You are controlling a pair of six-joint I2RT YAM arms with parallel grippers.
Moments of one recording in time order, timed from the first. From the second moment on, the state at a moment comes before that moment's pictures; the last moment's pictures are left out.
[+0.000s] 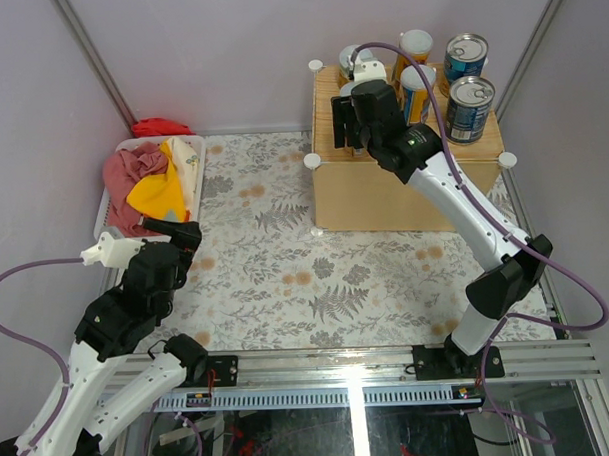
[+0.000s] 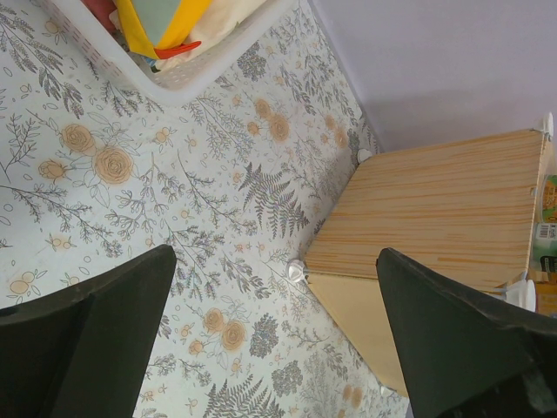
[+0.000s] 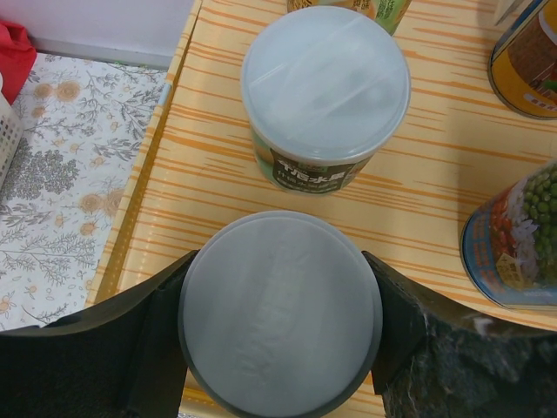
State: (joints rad) left arm -0.59 0.57 0.95 -0.96 -0.72 -1.33; right arm 0.61 1.70 1.89 -0.65 0.40 0.19
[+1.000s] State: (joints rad) left arm -0.59 0.63 0.95 -0.89 -0.74 -1.27; right arm 0.61 1.54 1.90 -0.62 0.35 0.17
